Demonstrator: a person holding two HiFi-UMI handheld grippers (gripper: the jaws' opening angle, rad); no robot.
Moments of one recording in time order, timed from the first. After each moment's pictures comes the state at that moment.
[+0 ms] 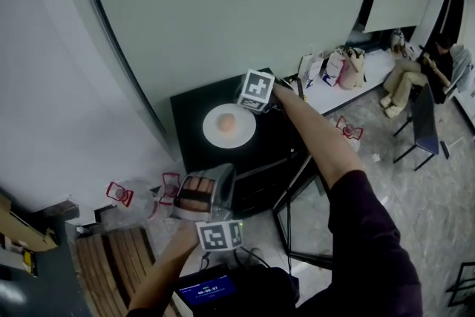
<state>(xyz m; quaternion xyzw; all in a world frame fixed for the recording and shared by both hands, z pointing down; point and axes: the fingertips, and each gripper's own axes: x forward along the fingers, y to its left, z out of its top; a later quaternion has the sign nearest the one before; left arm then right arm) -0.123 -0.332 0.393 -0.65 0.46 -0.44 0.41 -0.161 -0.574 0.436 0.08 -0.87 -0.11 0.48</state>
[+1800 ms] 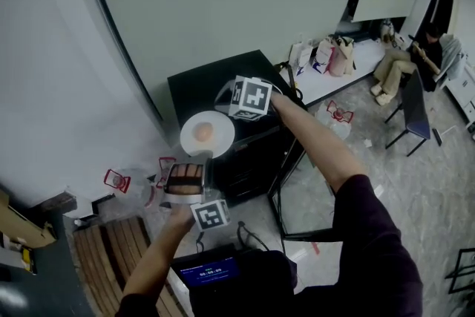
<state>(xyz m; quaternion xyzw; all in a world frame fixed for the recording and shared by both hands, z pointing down) -0.169 -0.286 0.423 -0.54 0.46 -0.55 0.44 -0.182 -0.422 0.410 0.02 -0.90 -0.16 0.40</state>
